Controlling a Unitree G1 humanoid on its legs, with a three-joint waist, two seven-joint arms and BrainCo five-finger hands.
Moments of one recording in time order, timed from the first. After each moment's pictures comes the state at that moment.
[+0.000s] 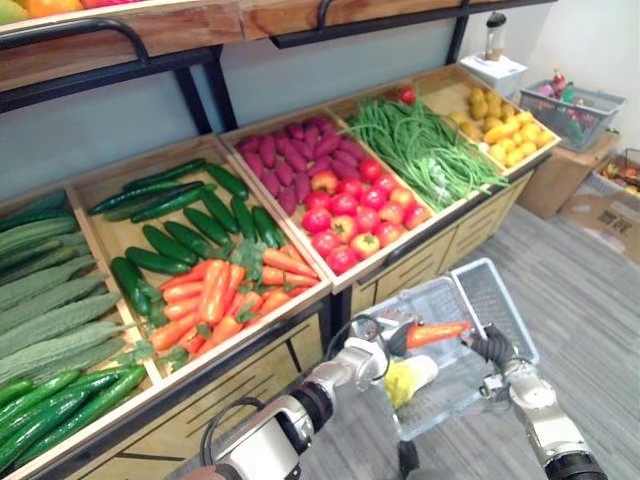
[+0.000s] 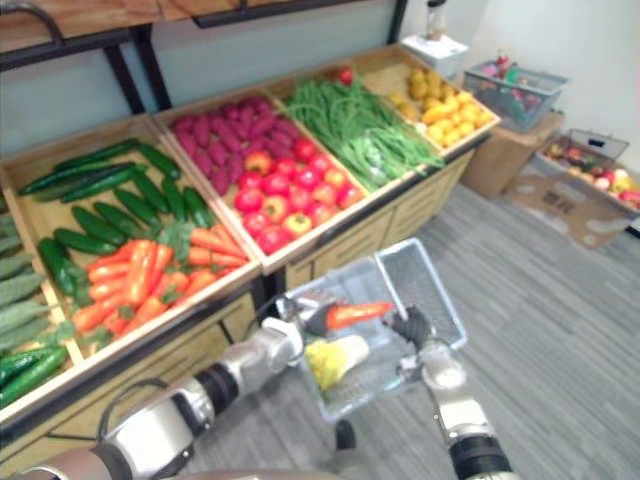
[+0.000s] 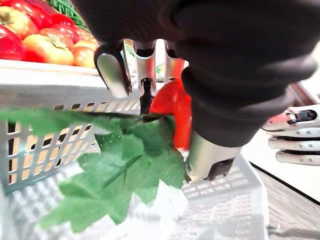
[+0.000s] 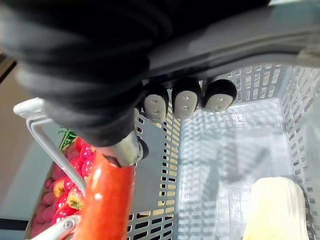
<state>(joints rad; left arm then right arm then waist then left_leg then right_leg) -0.57 0.02 -0.77 0.88 0.77 -0.10 0.27 -0.03 -0.34 0.07 0.35 0.02 0.04 0.04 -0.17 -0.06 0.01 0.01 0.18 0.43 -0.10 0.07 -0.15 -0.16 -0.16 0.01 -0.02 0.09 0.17</state>
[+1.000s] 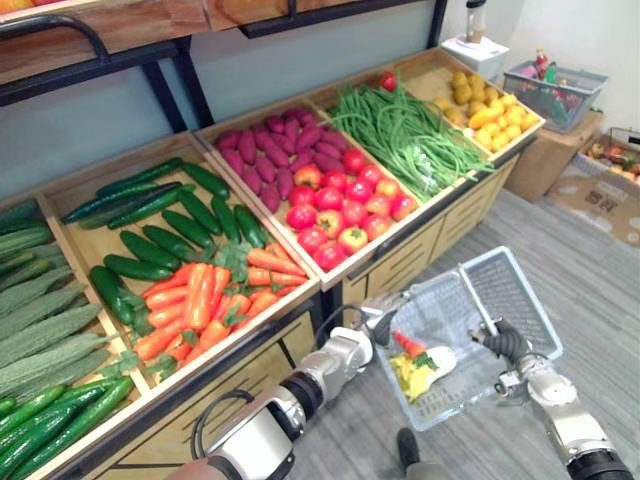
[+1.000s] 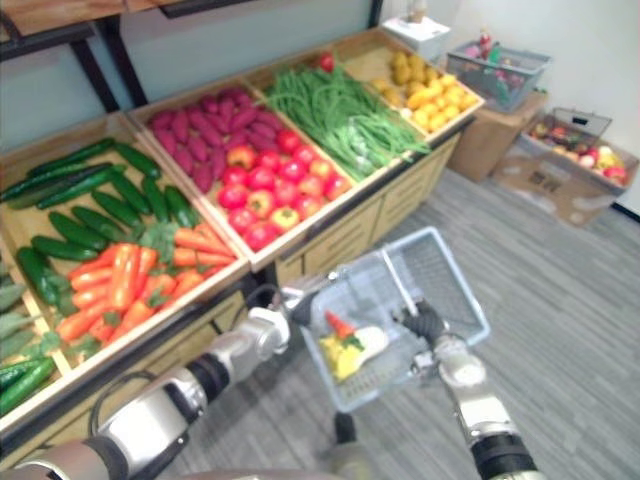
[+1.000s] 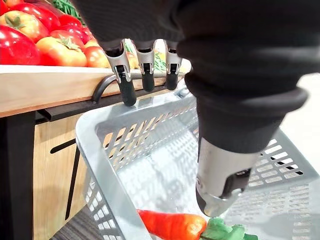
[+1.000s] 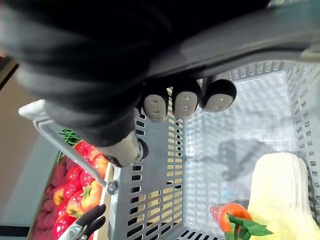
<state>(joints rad) -0.59 0.05 -0.73 0.92 0.79 -0.08 0.27 -0.02 -0.45 0.09 0.32 0.09 0.01 0.08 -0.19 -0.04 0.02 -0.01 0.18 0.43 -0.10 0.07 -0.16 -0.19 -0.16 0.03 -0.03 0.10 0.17</state>
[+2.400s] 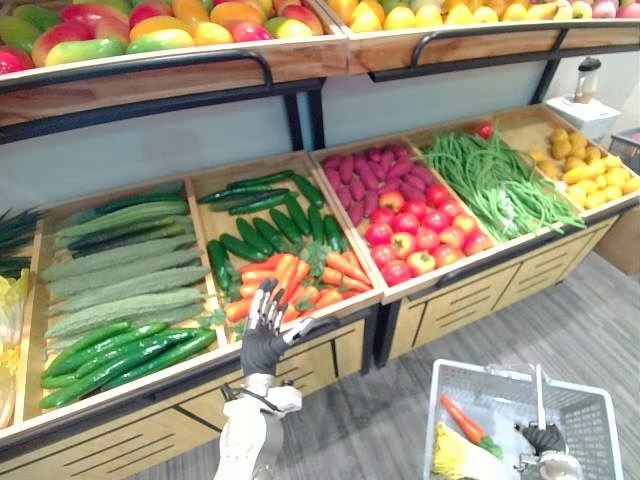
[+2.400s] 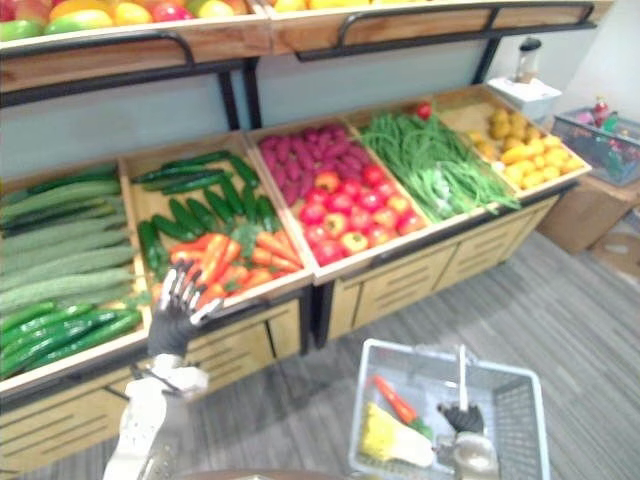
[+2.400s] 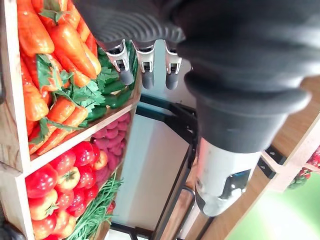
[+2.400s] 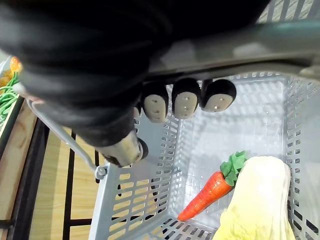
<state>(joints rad) 0.31 0.11 -0.17 -0.18 -0.35 -0.25 0.14 0.11 -0.20 -0.34 0.78 -0.11 0.01 -0.14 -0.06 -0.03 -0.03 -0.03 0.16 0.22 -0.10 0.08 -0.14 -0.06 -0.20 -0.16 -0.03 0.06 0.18</state>
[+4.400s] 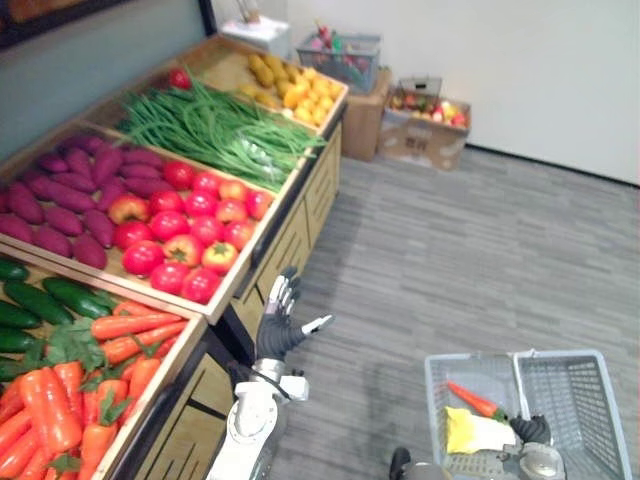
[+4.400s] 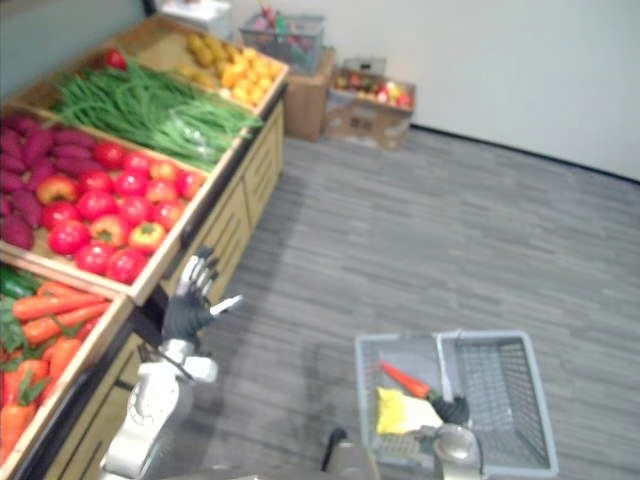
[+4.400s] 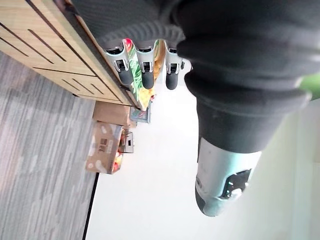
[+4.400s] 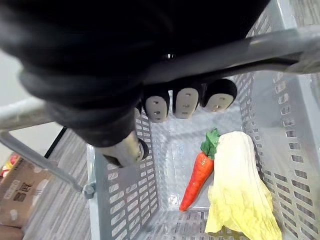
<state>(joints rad) 0.19 0.19 -0.23 -0.12 -0.22 -0.24 0.19 0.08 -0.15 -0.28 0.74 -0.11 -0.02 -0.26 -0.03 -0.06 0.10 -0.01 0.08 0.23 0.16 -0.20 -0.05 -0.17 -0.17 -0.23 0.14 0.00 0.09</state>
